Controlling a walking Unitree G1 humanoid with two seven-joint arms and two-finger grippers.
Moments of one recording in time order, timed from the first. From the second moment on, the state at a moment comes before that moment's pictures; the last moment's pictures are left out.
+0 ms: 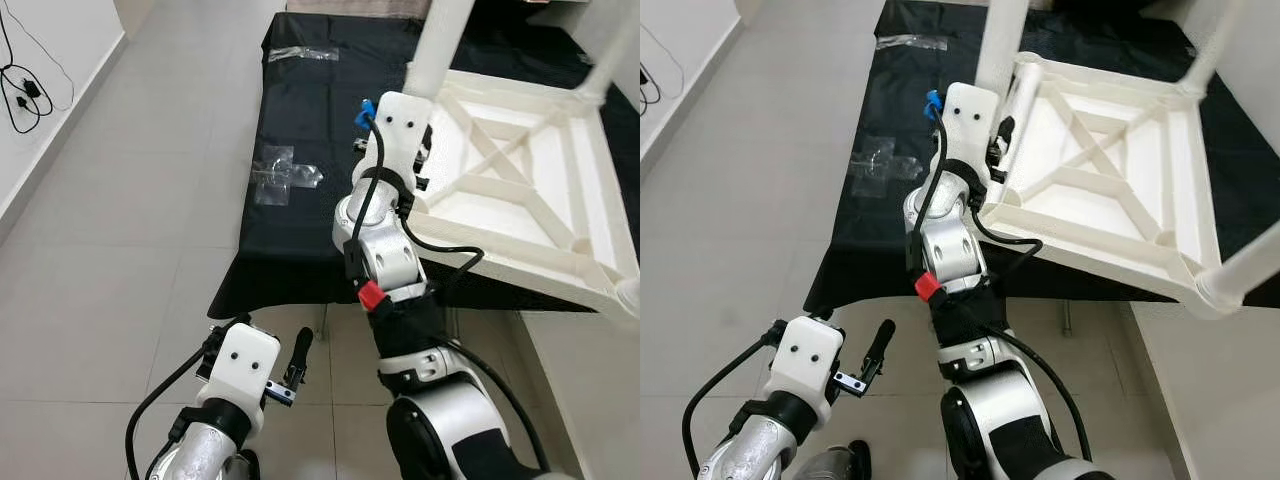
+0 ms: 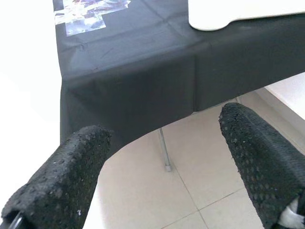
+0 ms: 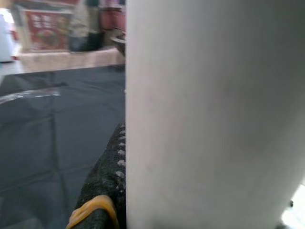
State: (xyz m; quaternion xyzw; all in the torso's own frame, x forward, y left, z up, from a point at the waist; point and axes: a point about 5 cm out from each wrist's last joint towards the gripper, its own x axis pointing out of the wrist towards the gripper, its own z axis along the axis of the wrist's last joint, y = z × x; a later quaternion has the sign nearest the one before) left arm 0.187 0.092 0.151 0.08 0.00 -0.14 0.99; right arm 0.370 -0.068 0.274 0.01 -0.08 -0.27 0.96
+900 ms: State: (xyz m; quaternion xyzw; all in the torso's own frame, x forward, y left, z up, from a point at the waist) left arm 0.190 0.095 0.150 0.09 0.00 -0.13 0.99; right arm 0.388 -0.043 0.271 0.05 -0.08 0.11 0.99
